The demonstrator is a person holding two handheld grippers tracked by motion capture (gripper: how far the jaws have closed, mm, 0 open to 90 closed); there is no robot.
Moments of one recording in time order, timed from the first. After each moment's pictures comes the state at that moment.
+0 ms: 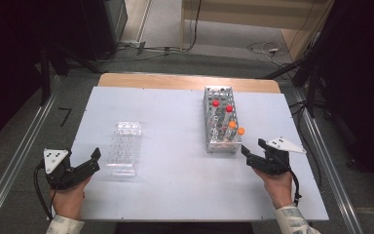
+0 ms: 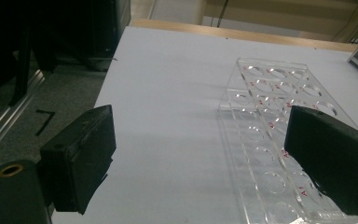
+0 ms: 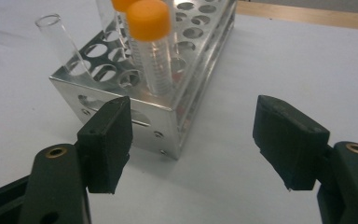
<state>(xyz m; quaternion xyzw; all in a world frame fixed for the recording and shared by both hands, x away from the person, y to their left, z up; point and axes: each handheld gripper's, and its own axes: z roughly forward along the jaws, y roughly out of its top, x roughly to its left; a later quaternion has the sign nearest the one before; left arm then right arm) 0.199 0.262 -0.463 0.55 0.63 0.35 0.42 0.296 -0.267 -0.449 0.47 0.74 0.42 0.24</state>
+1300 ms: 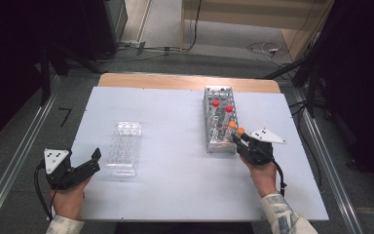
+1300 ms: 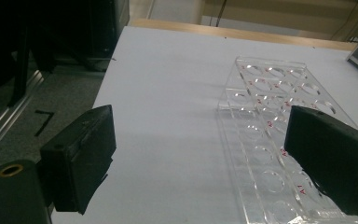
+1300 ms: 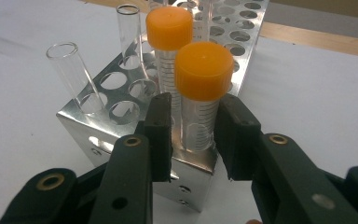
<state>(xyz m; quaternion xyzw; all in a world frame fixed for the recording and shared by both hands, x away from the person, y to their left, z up) 0.199 0.262 -0.464 0.55 0.63 0.35 0.42 0.320 -0.232 -0.454 0.44 0.74 0.42 0.26</state>
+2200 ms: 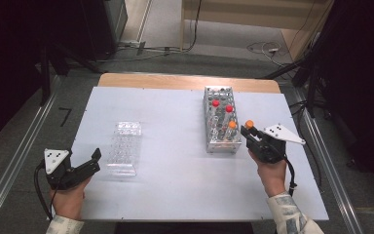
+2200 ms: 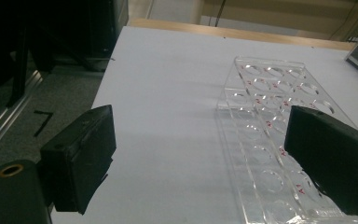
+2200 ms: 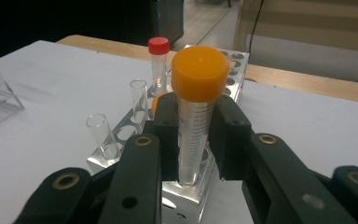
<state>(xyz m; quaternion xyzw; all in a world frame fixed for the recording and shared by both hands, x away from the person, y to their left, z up) 0.198 0.262 -0.464 0.55 0.63 0.35 0.42 0.304 -0.245 -0.410 0.44 0.71 0.48 0.28</state>
